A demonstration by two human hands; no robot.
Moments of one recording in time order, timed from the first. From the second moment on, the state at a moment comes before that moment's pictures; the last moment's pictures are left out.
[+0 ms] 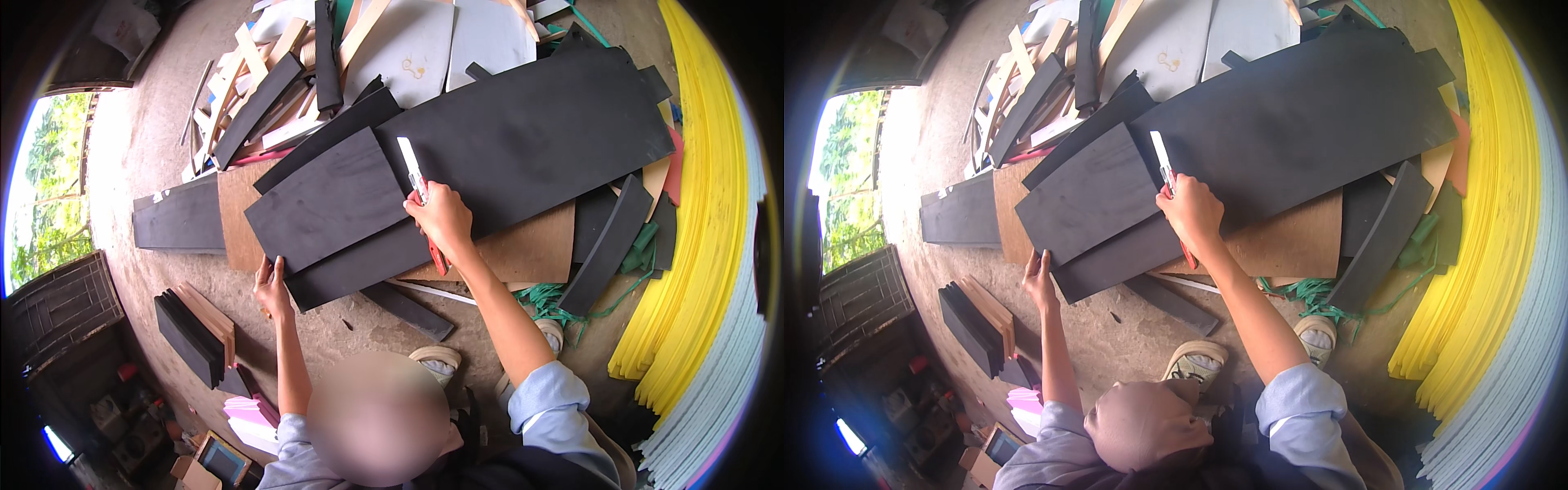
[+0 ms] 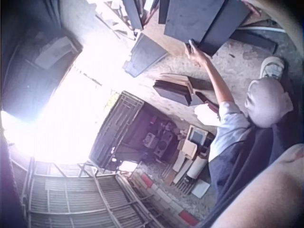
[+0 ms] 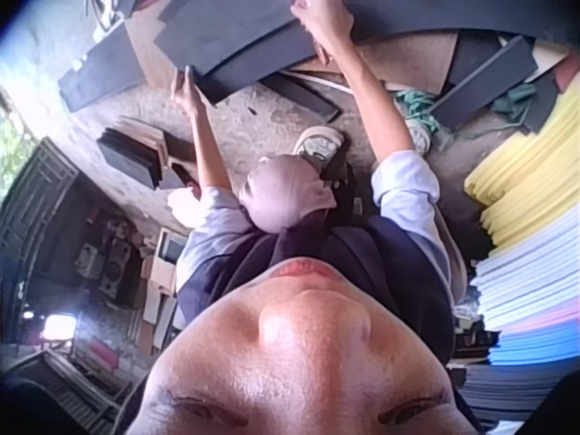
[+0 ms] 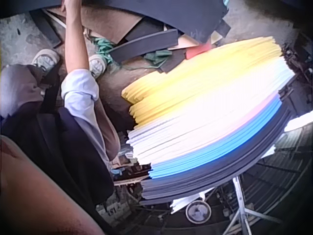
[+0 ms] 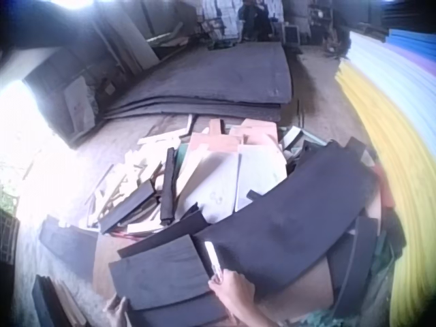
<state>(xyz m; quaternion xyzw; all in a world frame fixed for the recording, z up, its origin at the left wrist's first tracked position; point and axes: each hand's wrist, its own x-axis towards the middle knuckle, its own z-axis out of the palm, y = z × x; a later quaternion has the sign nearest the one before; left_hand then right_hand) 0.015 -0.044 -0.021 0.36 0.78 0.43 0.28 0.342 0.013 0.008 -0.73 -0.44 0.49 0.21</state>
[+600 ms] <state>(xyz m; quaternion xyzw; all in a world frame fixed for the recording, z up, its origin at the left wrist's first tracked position) 0.176 0.032 0.019 0.79 0.58 0.19 0.08 0.330 0.043 0.014 -0.69 -0.67 0.24 0.15</state>
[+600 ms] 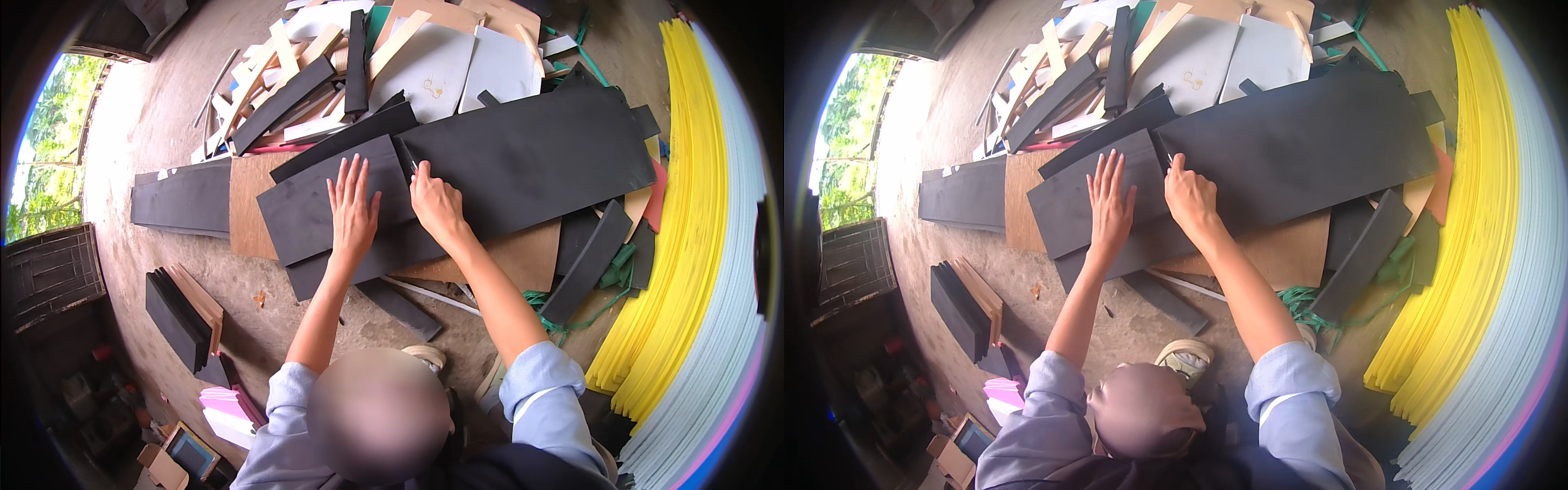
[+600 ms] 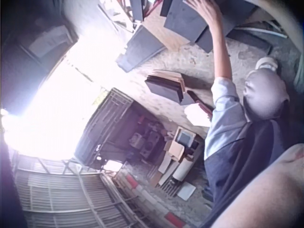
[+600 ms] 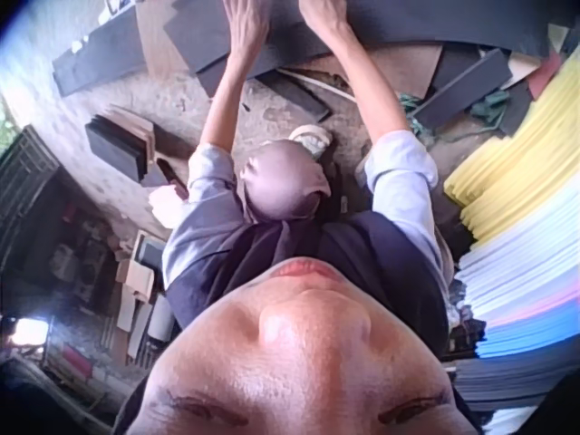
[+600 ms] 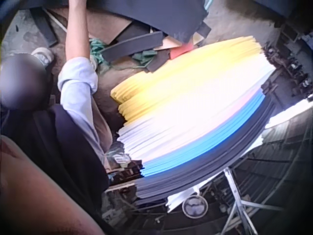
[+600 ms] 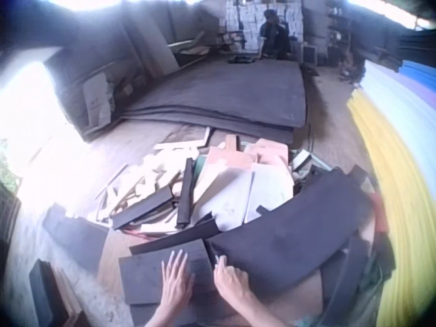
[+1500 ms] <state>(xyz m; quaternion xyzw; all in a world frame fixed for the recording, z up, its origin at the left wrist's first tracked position) 0.191 0.037 -0.008 0.78 0.61 0.15 -0.01 0.325 -0.079 0.042 -0.70 -0.67 0.24 -0.03</state>
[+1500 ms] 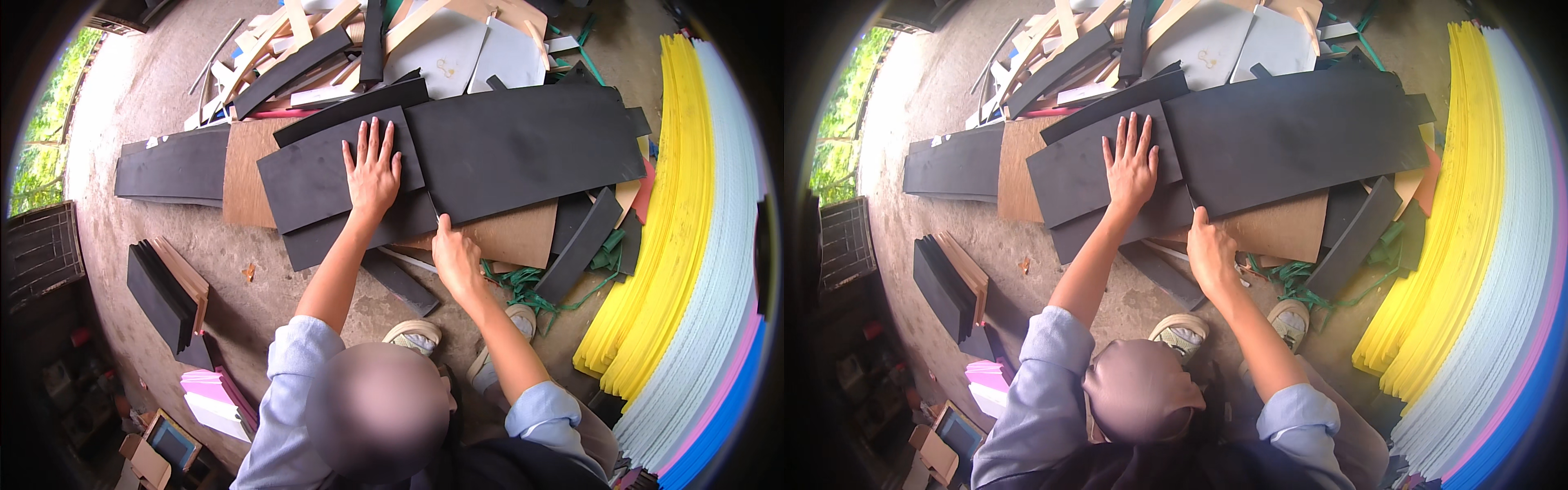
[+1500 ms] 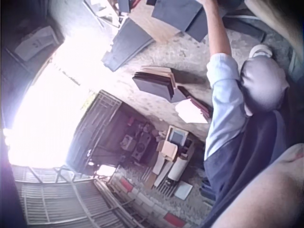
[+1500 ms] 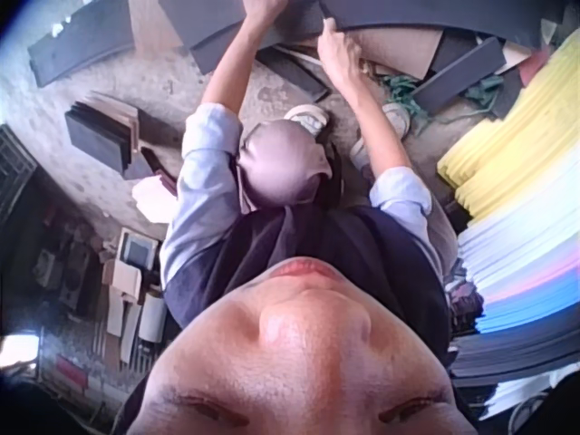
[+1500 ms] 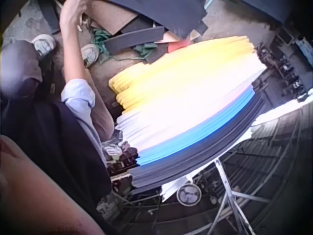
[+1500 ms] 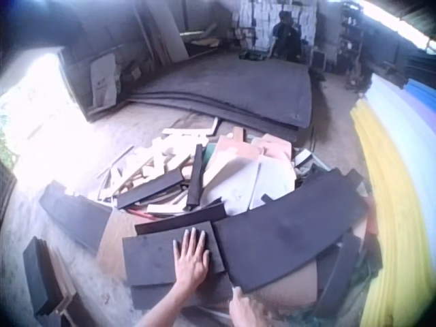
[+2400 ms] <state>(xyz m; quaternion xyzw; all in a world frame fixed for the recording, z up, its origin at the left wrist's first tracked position) 0.192 0.040 -0.003 0.78 0.61 0.15 0.02 0.305 0.048 0.028 -0.71 -0.67 0.18 0.09</state>
